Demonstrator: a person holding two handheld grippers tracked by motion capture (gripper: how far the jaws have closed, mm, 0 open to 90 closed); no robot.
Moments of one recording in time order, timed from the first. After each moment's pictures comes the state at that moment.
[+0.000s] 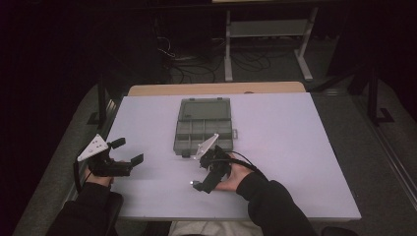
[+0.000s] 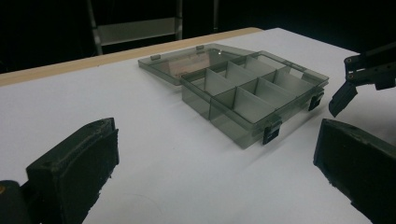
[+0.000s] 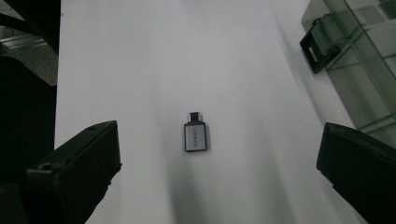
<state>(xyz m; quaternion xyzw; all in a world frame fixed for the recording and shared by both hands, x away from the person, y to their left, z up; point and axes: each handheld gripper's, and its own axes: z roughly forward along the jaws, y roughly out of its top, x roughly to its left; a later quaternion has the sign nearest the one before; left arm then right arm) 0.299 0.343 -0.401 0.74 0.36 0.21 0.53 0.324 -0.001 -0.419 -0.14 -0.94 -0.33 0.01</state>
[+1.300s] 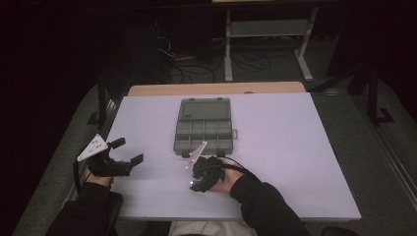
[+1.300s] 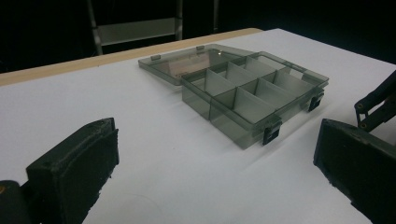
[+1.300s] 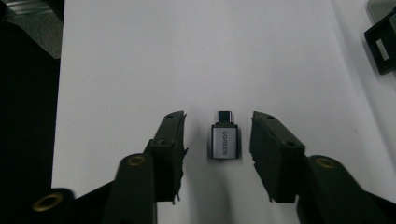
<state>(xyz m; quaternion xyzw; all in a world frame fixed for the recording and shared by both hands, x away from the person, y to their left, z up) 0.299 0.343 -0.401 0.74 0.36 0.21 0.53 0.317 0.019 -0.434 -0.10 -0.95 -0.29 0.02</state>
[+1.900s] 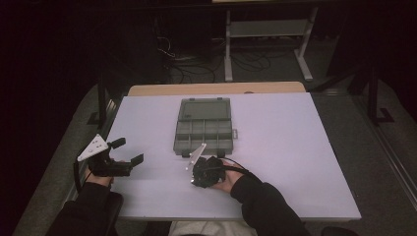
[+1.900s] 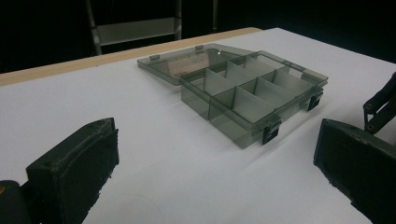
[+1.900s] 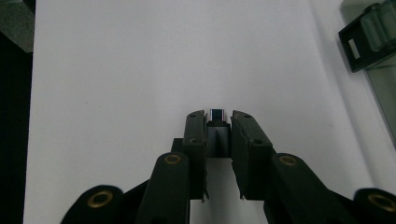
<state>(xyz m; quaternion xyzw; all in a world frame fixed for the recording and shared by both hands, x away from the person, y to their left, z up) 0.299 0.343 -0.401 0.74 0.36 0.21 0.53 0.314 0.019 -0.432 -0.10 -0.96 -0.28 -0.02</state>
